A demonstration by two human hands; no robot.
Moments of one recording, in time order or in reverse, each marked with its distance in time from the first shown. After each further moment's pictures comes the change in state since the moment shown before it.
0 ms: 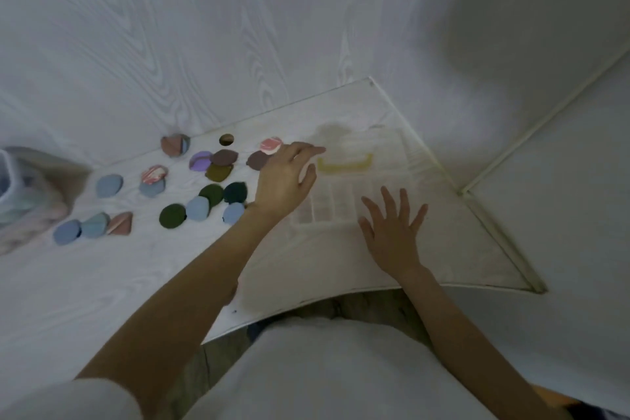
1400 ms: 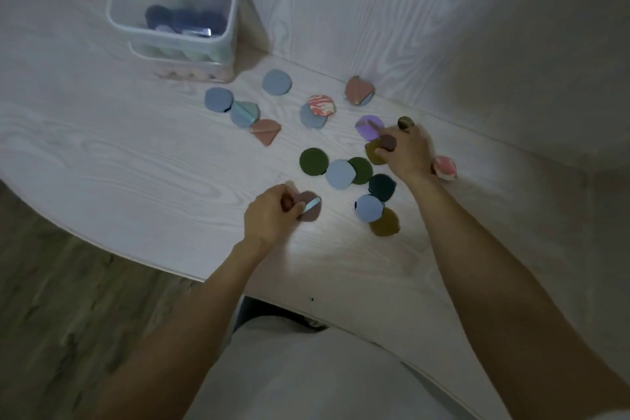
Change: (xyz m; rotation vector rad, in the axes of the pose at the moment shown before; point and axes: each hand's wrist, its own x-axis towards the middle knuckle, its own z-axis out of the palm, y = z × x) left_hand -0.207 -0.117 -0.079 -0.127 0.061 -1.334; right_hand 0.197 -0.279 0.054 0.028 -0.364 -0.433
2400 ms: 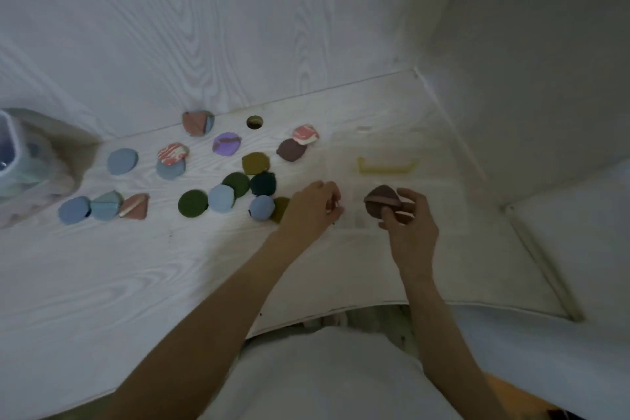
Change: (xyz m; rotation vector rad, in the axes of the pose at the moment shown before) left_hand -0.051 0.170 0.104 0.317 -0.480 0.817; right_hand -0.264 0.095 -0.009 0.929 0.746 0.624
